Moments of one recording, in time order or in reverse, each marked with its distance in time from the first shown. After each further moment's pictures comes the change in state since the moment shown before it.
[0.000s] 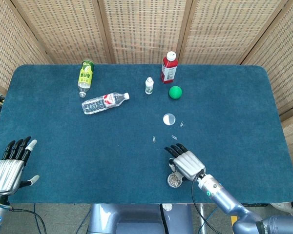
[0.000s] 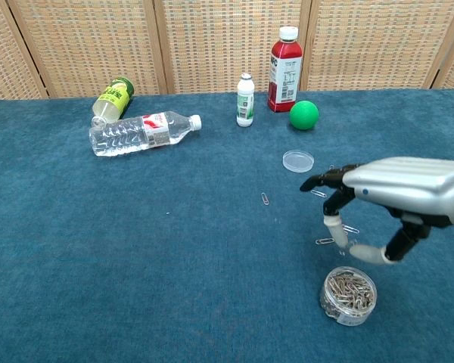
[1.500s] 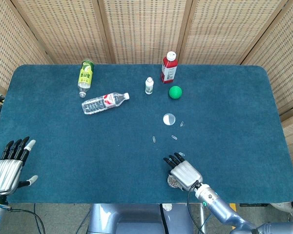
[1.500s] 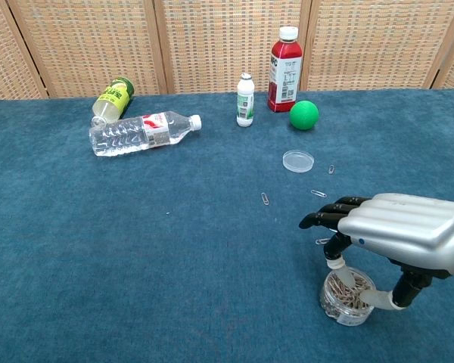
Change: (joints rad) left arm 0.001 0.006 -0.001 0.012 -0.004 -0.007 -0.015; right arm -0.035 -0.082 -0.047 0.004 0.034 0.040 -0.220
